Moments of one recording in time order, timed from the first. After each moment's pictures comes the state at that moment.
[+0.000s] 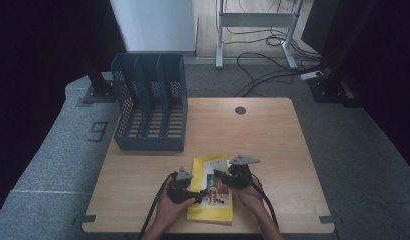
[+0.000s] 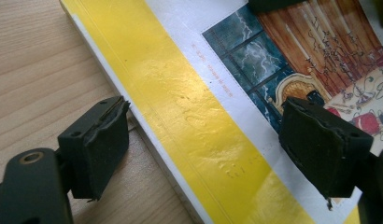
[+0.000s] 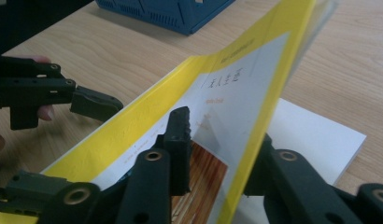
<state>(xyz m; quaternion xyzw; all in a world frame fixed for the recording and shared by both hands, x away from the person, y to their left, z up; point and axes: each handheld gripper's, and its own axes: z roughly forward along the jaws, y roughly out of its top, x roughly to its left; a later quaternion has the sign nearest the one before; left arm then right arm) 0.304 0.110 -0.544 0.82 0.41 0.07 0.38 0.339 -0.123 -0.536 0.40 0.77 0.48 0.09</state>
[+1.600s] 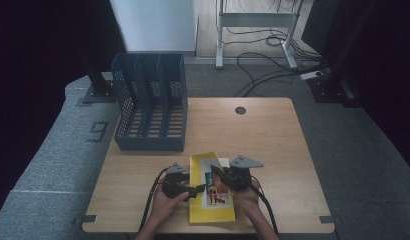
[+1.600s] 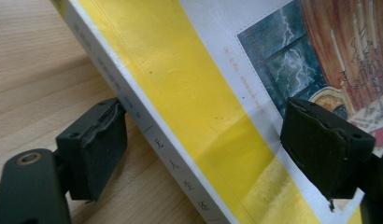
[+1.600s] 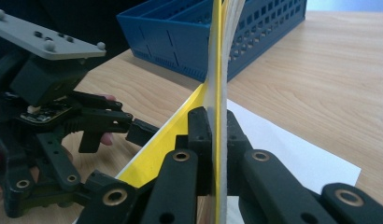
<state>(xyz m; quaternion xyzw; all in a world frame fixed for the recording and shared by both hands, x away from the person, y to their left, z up) 0.318 0.130 -0.537 0.80 0.41 0.00 0.44 0.316 -0.114 -0.503 0.37 0.74 0.55 0.12</state>
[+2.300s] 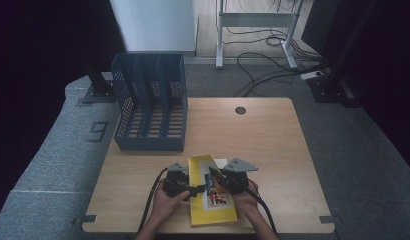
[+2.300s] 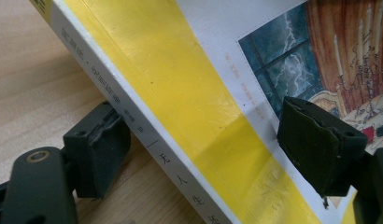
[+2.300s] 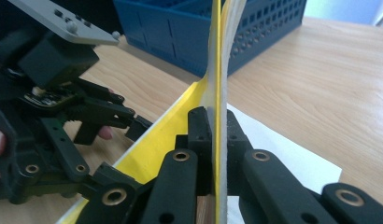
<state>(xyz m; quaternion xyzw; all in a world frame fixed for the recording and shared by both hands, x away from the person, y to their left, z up) 0.323 0.127 -0.541 0.80 0.43 -0.02 0.42 0.309 -0.103 -0.503 0.36 0.76 0.52 0.16</state>
